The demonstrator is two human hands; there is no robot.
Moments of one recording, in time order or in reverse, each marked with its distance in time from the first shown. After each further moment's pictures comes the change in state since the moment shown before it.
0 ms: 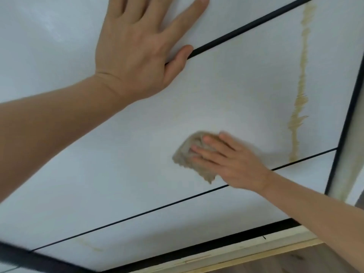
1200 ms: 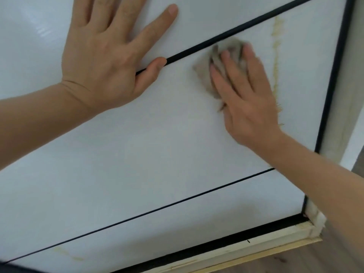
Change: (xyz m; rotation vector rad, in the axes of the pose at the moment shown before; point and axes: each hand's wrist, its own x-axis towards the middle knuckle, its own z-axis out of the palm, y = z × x) left_hand -0.003 -0.004 0.009 0.009 0.099 0.027; right_hand 0.047 0.109 -0.041 0.042 0.229 0.433
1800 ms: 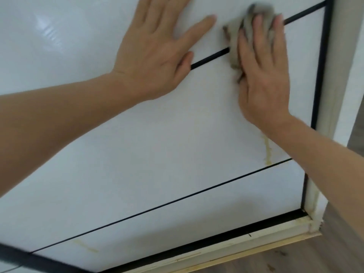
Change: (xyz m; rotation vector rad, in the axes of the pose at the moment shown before) left_hand 0.059 0.024 -0.019 -0.125 -0.048 0.036; right_hand 0.037 0.029 -0.026 -0.043 0.009 0.210
